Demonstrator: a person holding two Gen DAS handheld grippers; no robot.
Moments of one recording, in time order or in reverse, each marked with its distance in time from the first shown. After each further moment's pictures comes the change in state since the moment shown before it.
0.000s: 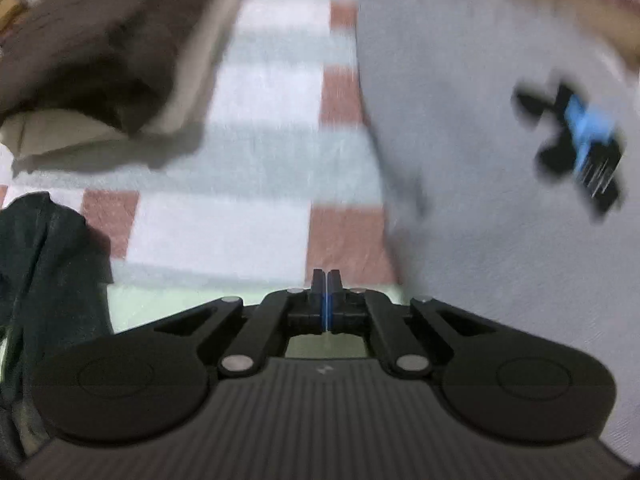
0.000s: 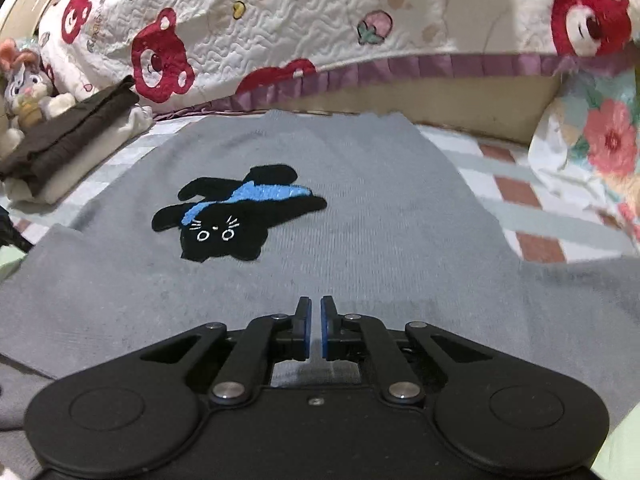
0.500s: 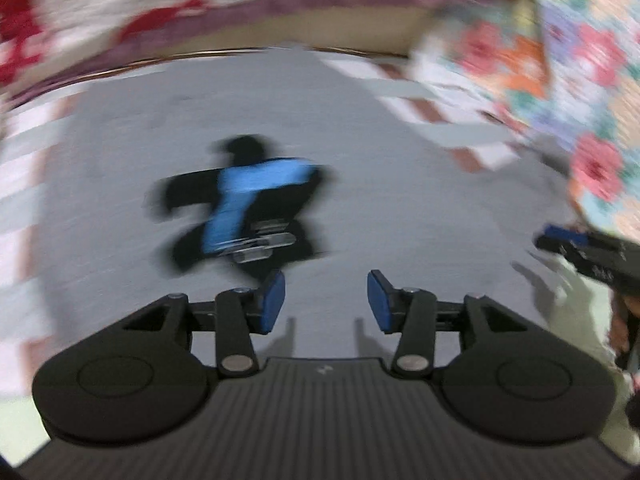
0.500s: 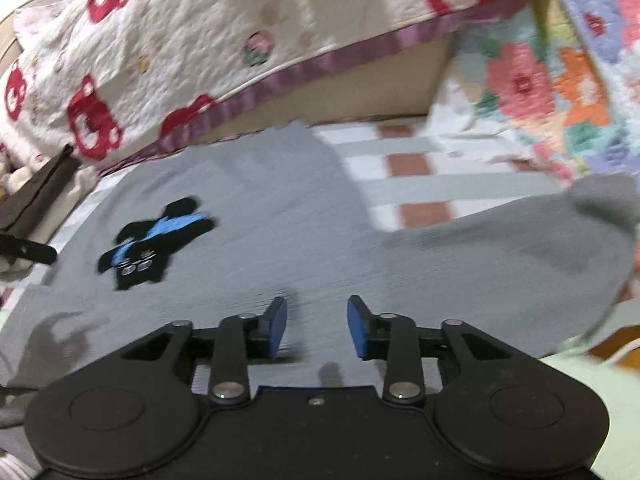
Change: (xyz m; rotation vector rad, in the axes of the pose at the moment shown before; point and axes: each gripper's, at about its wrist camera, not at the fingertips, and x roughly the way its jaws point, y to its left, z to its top) left arm -0.051 -0.243 0.017 0.371 -0.090 -0.456; right arm -0.053 -0.124 -0.020 0.188 -0.036 -0.089
